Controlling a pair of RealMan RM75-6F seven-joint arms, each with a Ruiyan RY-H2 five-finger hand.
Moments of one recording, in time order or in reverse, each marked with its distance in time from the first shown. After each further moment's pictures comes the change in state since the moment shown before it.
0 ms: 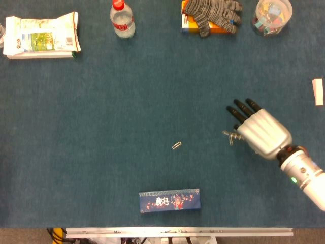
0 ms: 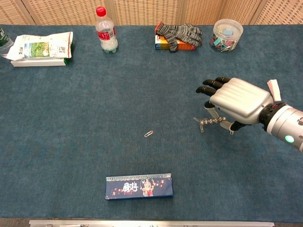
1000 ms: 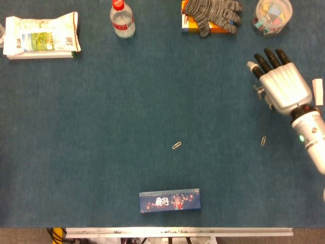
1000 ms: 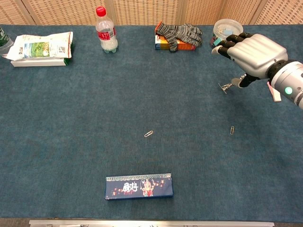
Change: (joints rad) left arm -0.014 -0.009 -0.008 0.007 -0.039 -0.031 0.003; right arm 0.031 -0.003 0.188 0.142 0.195 0.004 0.053
